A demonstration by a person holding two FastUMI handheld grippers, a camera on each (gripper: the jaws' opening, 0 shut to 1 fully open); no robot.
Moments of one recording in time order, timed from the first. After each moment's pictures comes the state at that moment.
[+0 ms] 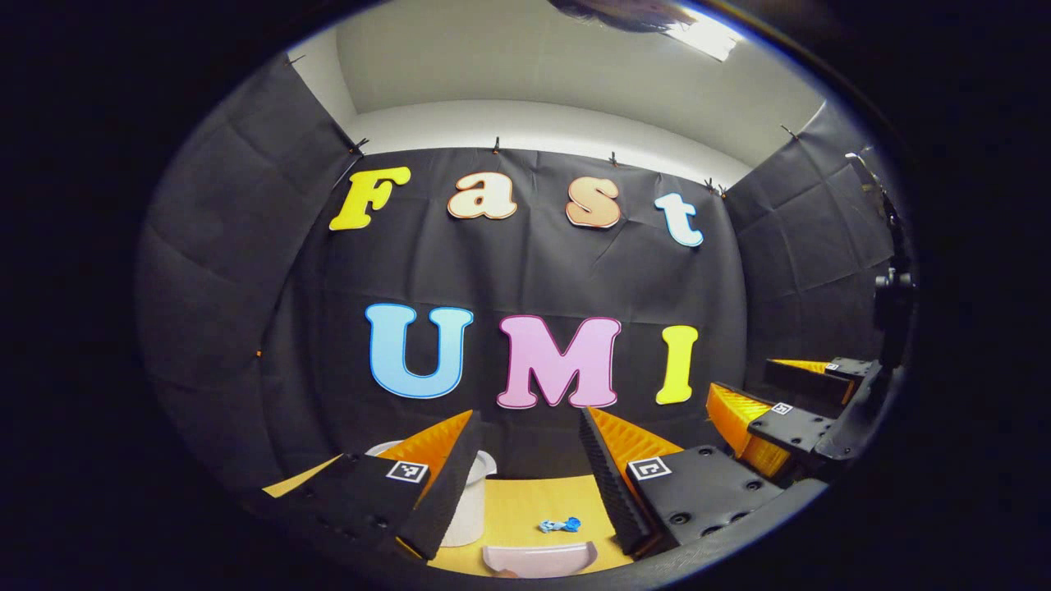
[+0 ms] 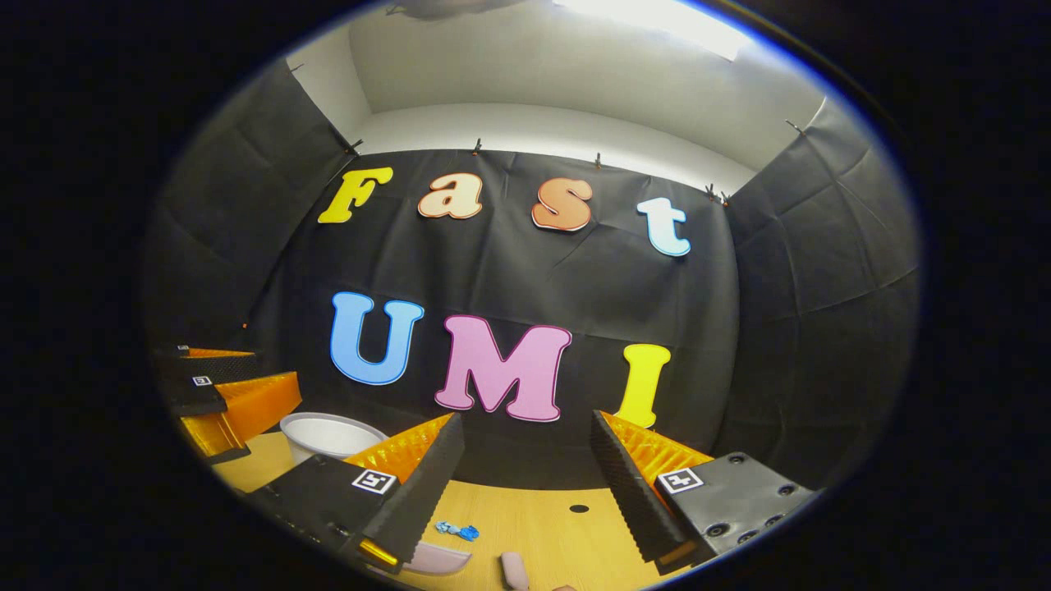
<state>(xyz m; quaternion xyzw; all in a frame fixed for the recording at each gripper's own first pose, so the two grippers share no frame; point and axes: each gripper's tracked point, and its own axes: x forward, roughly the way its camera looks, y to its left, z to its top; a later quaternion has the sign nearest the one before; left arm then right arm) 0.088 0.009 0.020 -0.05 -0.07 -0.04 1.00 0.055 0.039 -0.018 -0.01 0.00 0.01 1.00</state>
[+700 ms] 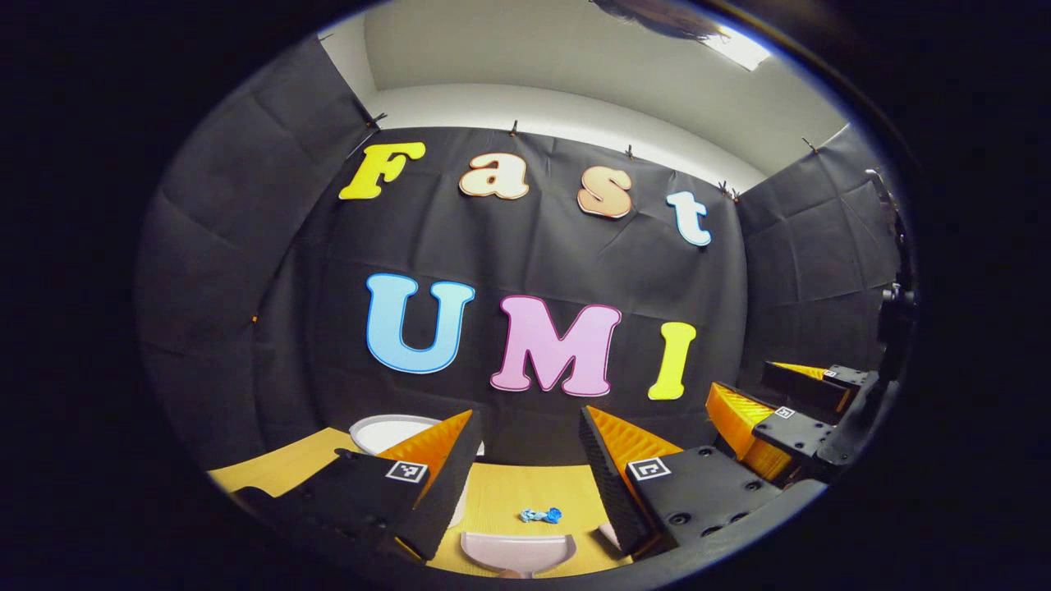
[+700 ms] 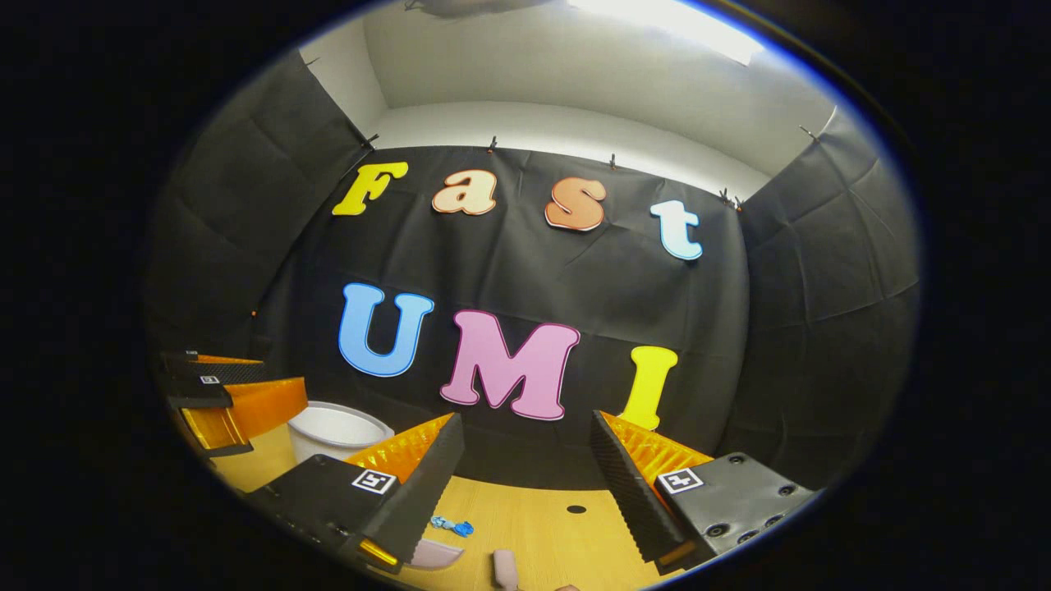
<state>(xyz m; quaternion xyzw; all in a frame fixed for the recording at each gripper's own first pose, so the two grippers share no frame) 0.089 0.009 -0.008 -0.08 -0.02 -0.04 1.00 0.051 0.037 -0.029 -0.02 0.01 0.03 1.00</state>
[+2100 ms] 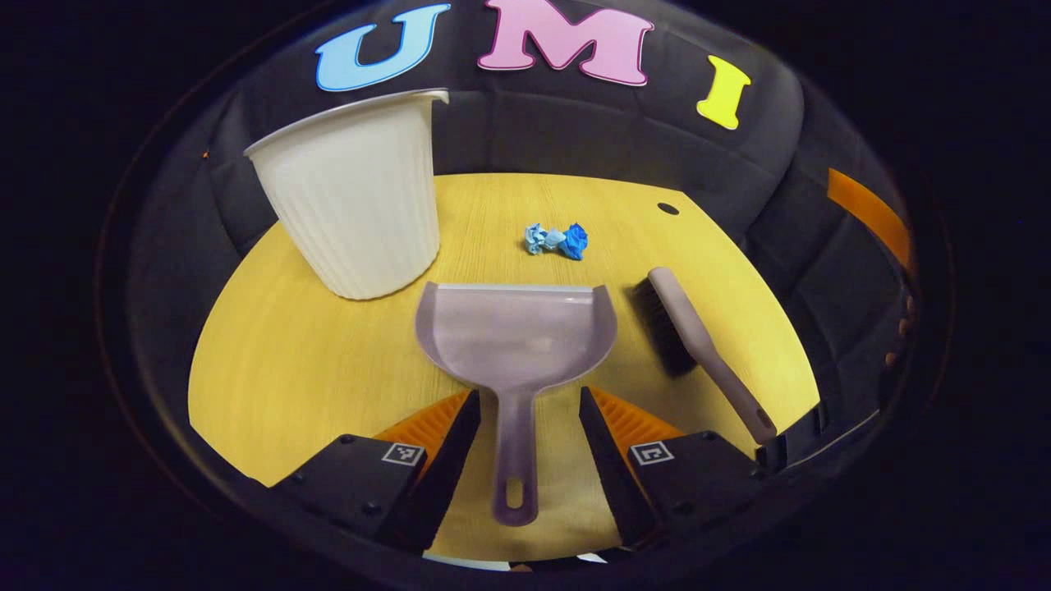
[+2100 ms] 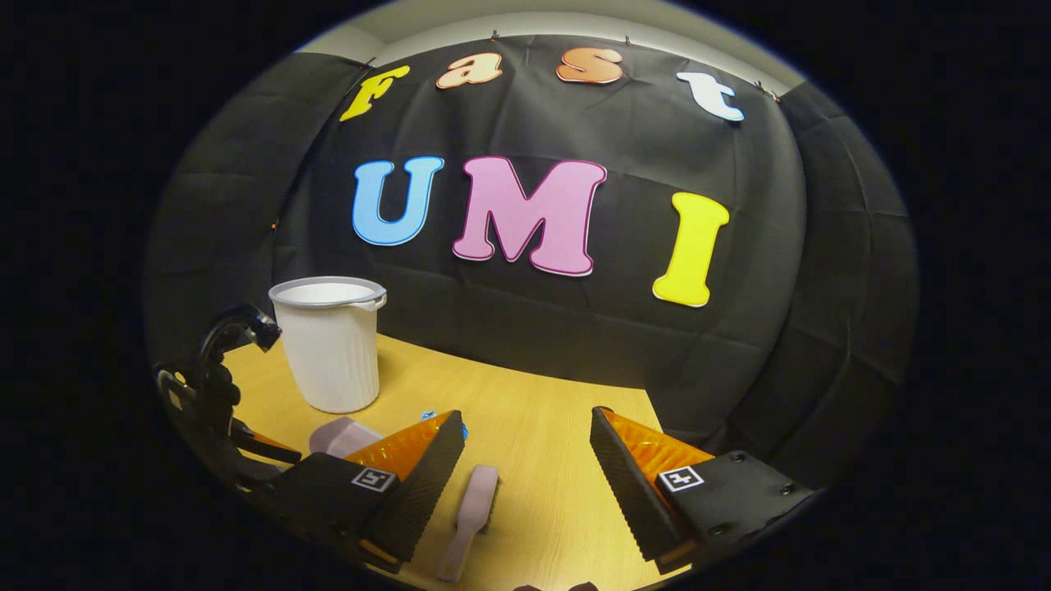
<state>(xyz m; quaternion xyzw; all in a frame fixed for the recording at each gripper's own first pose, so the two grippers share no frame) 0.111 -0.060 -0.325 -0.05 0.50 -0.05 0.86 0.081 -0.020 -0.243 0.00 0.23 0.12 0.97</state>
